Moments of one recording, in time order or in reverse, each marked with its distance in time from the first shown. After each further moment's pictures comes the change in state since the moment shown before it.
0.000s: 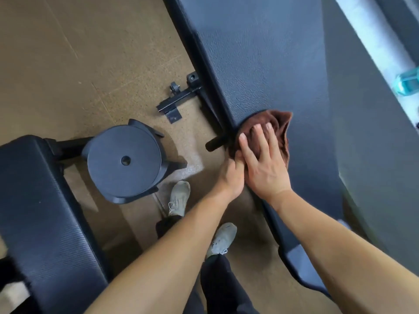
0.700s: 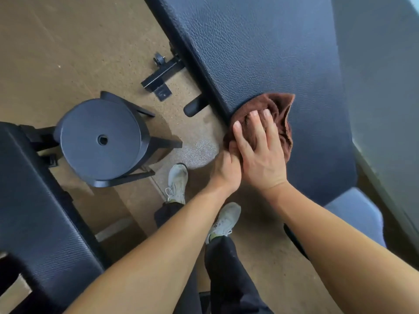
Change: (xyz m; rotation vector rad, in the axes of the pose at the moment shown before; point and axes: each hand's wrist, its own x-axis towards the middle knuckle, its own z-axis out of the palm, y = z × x) left_hand 0.000 -0.086 0.054 0.150 0.053 -0.021; right_hand -0.089 -0.001 0.042 0.043 0.134 0.102
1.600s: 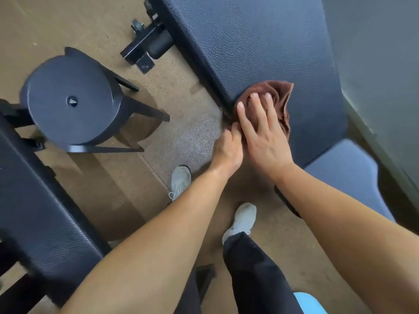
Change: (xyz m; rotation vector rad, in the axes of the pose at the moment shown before) left_hand -0.051 -0.064 0.076 0.148 -0.045 -0.073; right_hand -0.128 0.028 -0.018 -0.063 -0.260 0.041
